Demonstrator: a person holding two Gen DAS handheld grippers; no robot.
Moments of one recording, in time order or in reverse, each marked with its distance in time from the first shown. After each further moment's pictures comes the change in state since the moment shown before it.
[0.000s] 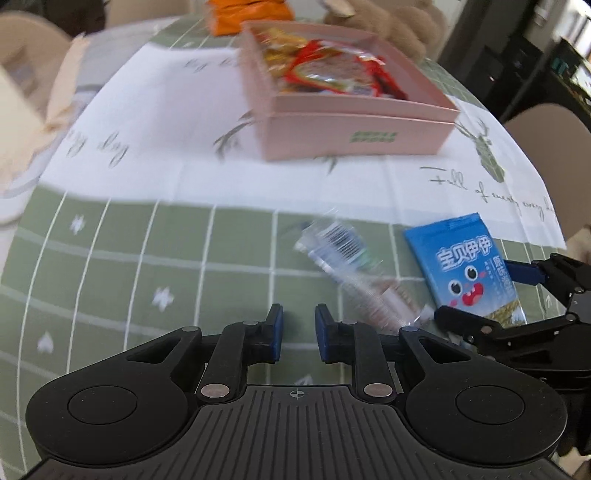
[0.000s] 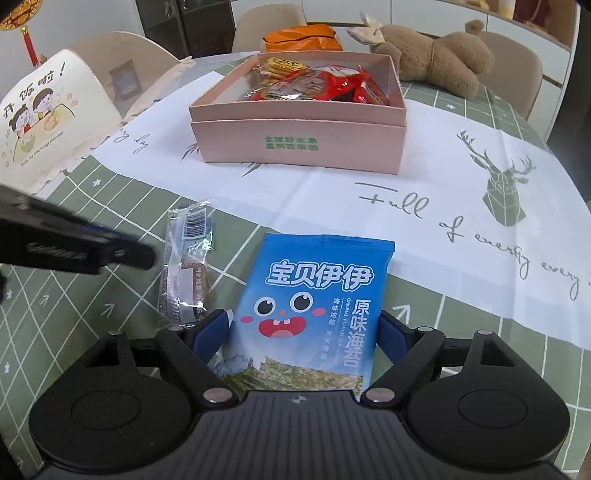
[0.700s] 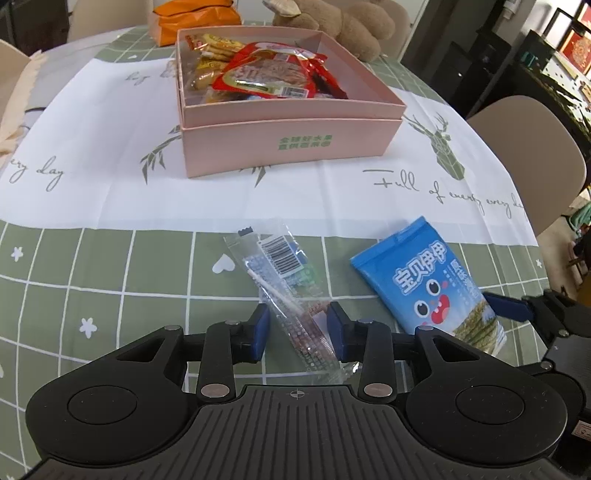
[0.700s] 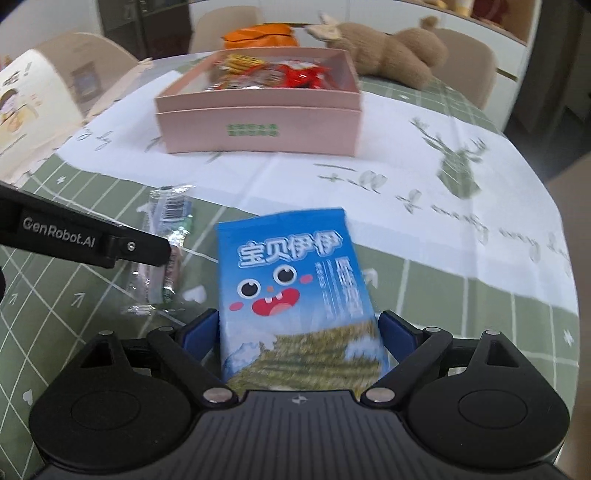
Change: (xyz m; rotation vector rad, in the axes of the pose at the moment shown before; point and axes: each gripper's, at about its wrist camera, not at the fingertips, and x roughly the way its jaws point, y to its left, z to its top) left arm 0.020 -0.046 0.010 0.076 -0.015 -0.081; right arm -0.011 0.003 -0.021 0.100 0.018 -0.160
